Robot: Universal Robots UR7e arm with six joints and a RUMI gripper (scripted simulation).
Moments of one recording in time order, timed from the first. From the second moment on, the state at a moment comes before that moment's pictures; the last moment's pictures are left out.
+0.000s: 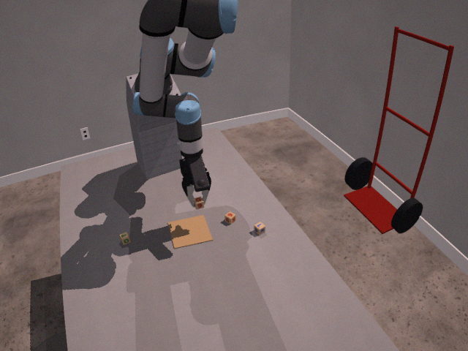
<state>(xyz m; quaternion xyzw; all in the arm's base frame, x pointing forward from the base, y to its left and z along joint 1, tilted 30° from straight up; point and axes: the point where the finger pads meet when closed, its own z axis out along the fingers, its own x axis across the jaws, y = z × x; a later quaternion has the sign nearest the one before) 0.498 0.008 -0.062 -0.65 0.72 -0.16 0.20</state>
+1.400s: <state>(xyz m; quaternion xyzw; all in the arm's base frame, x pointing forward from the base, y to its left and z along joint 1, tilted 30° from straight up) 0.534 0.010 -0.128 -0.65 0.72 -0.16 0.20</state>
